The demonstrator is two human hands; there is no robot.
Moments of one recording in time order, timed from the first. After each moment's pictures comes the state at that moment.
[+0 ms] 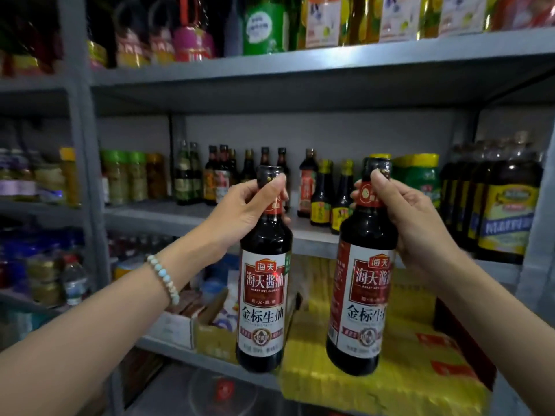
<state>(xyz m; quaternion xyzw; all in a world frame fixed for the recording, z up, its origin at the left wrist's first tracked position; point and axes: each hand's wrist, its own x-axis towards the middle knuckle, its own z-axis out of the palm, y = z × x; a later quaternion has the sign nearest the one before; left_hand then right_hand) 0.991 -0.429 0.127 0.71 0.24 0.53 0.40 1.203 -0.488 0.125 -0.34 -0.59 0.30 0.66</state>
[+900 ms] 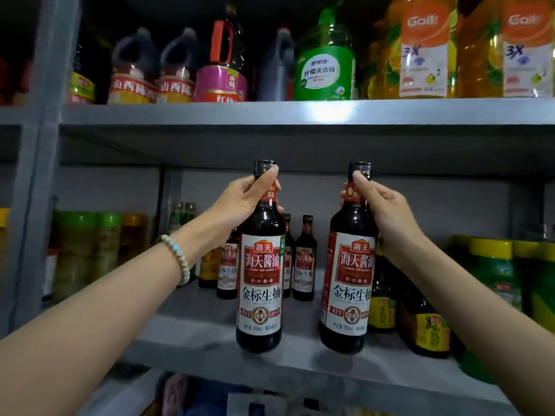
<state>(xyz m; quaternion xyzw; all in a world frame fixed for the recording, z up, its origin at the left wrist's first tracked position) 0.889 -0.151 0.241 0.74 0.20 0.54 0.35 1.102 -0.218 0.232 -0.35 -0.60 0.20 0.69</state>
